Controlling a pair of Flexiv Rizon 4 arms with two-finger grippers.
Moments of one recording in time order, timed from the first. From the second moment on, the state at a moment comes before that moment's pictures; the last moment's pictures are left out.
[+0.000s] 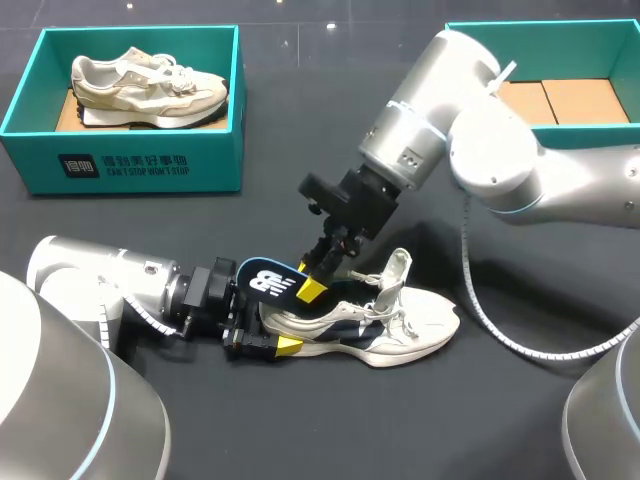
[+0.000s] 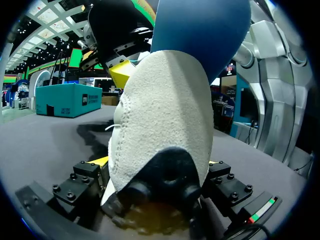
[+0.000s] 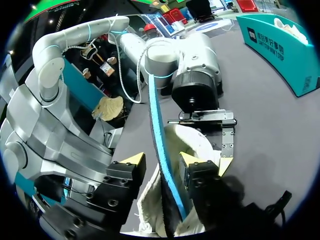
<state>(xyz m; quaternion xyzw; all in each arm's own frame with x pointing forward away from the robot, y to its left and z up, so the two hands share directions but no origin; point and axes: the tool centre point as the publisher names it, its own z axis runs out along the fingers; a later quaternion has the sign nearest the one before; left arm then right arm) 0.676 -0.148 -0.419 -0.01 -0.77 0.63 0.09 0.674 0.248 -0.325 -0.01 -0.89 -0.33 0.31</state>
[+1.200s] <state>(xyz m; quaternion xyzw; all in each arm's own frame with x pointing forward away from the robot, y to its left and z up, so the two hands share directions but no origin) 0.676 -0.147 -0.419 -0.01 -0.77 0.63 0.09 0.666 0.260 -0.329 0.00 -0.89 -0.34 0.31</state>
